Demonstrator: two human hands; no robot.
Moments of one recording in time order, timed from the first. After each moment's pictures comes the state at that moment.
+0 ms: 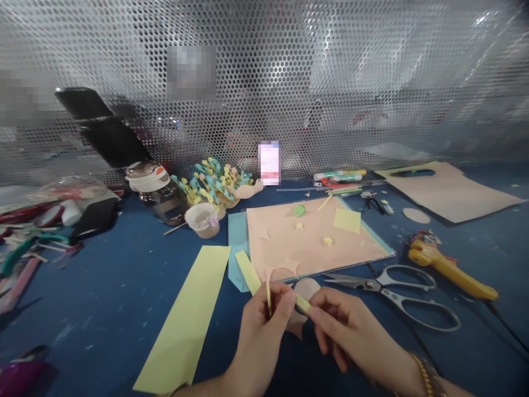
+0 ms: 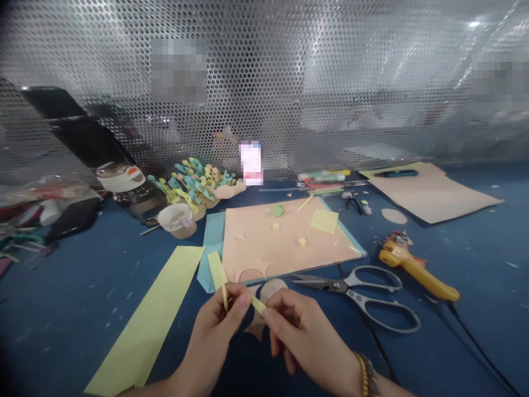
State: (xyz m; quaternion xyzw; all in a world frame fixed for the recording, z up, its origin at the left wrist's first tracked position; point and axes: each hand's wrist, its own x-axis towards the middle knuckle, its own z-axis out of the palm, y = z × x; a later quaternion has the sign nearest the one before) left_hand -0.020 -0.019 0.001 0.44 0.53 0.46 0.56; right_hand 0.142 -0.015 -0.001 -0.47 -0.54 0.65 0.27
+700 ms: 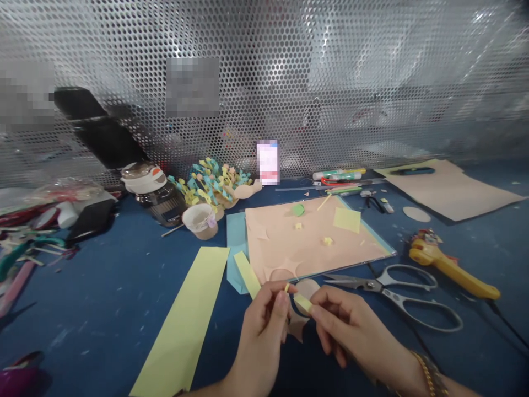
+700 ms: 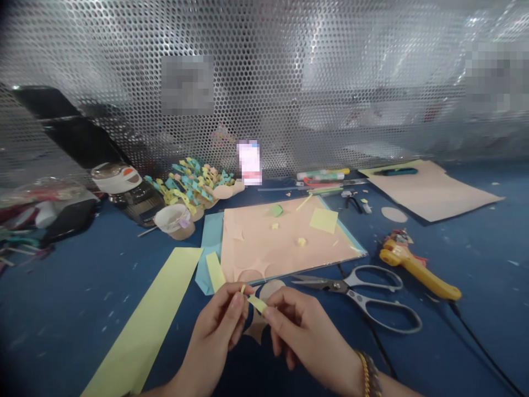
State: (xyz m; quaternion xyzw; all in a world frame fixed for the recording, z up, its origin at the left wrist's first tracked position) left_hand -0.021 -0.020 -0.006 0.46 0.51 0.44 0.58; right_hand 0.145 -0.012 -0.005 -0.46 -0.54 0.64 0.28
